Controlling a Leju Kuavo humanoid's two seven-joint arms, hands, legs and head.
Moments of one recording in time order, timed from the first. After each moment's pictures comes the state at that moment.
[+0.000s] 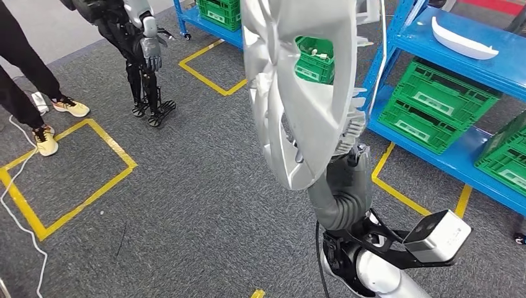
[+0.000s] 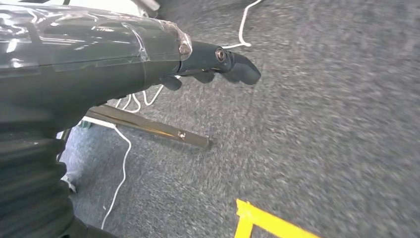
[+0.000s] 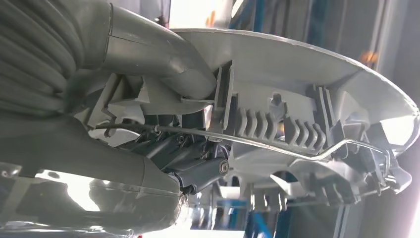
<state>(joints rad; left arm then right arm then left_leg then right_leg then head) -0.12 -0.07 0.70 -0.14 -1.53 0.30 -0.11 -0.31 -0.23 0.69 -2.02 -0.24 -0.34 -0.34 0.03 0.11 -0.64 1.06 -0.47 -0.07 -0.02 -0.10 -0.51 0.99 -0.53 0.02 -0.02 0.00</state>
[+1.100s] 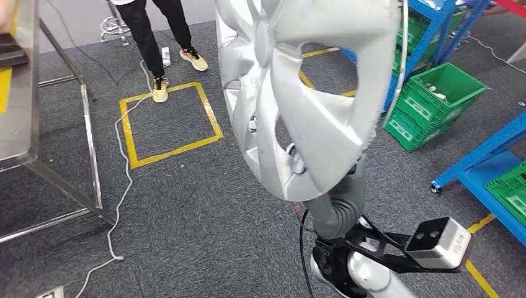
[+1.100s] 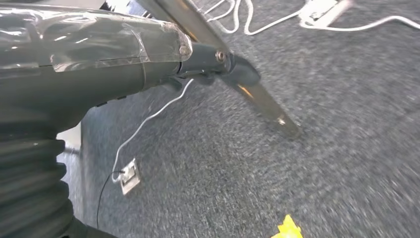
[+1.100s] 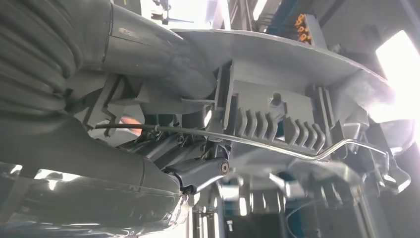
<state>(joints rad) -0.14 0.00 0.78 -0.14 -1.33 0.33 -0.09 -0.29 -0.16 0.68 -1.97 -0.35 -0.22 -0.48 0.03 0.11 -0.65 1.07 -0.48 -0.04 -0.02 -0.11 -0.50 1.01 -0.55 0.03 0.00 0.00</state>
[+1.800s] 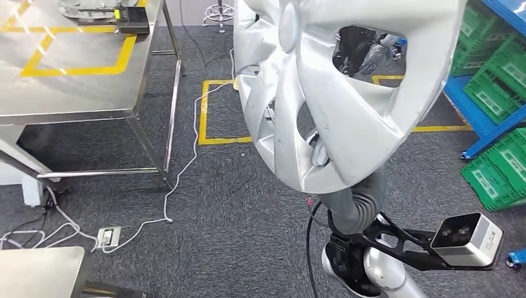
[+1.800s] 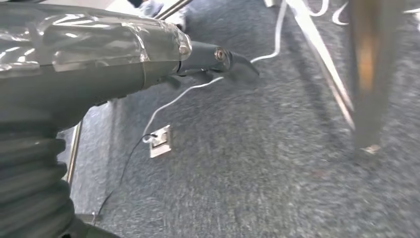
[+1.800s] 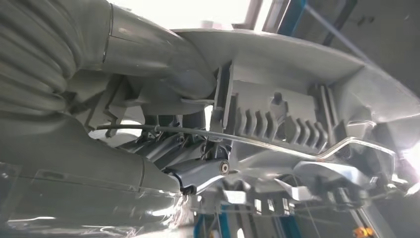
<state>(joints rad) -0.18 0.01 0.83 -0.14 -1.38 0.33 -0.10 -0.32 -0.16 0.65 -1.99 -0.40 -0.19 -0.45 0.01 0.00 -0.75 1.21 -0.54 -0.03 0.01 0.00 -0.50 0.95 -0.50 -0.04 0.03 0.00</state>
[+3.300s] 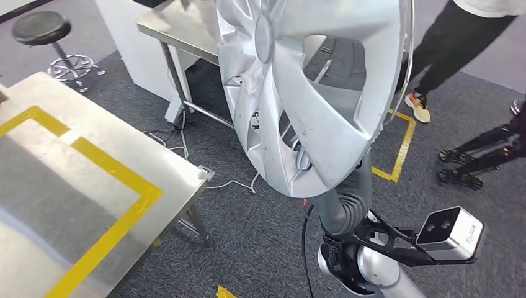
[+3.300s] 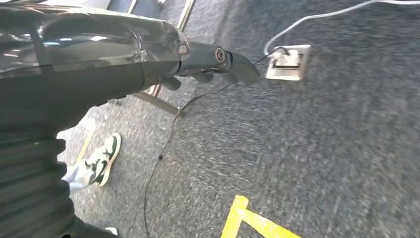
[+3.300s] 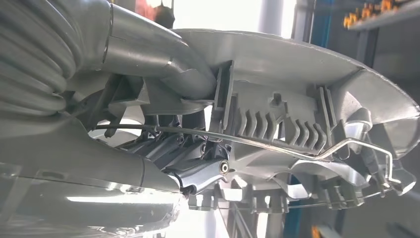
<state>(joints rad) -0.15 0.01 0.83 -0.13 -1.40 0.31 -0.08 -0.31 -0.17 0.66 -1.98 -0.38 -0.16 -0.43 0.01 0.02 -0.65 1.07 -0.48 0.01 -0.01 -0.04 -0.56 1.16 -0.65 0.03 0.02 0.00</state>
